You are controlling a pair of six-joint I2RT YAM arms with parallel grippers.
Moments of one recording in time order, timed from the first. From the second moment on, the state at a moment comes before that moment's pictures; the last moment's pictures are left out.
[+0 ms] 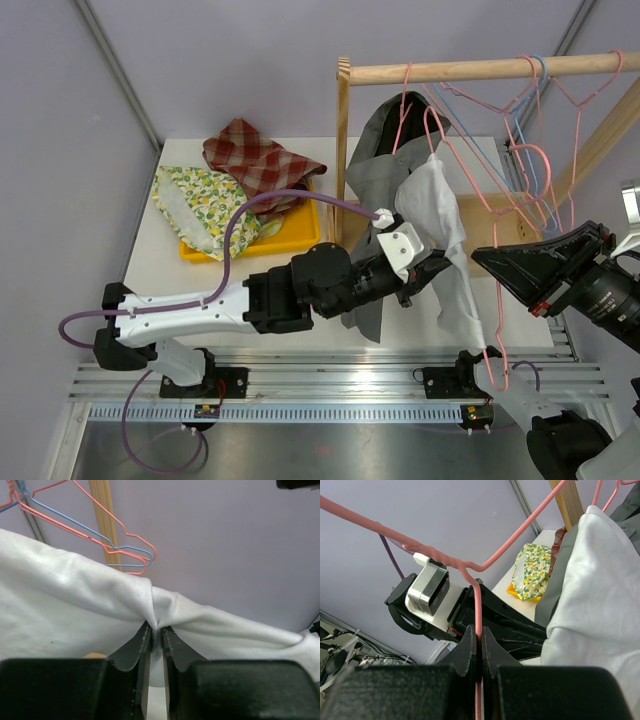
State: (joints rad) left arm -1.47 1.44 1.54 0.04 -0.24 0.03; right arm 0.18 0.89 2.15 -1.18 -0.64 0.61
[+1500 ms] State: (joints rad) left arm -1.80 1.11 1.01 -0.72 -0.73 -0.37; right arm 0.18 1.01 2.04 -1.32 -0.09 0.43
